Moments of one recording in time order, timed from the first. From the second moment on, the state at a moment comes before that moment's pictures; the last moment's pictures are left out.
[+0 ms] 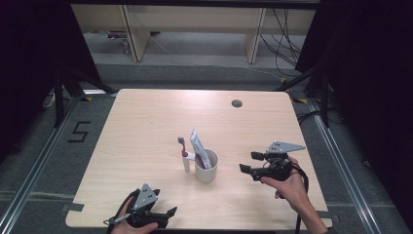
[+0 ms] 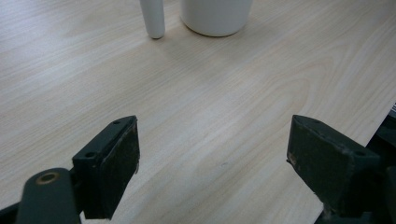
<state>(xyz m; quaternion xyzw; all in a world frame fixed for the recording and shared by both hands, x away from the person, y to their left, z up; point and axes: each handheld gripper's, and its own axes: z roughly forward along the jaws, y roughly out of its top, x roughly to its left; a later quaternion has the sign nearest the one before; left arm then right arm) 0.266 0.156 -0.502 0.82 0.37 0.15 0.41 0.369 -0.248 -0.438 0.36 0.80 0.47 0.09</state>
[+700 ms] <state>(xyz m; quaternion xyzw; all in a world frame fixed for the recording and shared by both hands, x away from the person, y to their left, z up) 0.264 0.156 -0.503 0.82 0.37 0.15 0.42 0.341 -0.268 -0.464 0.37 0.80 0.47 0.09</state>
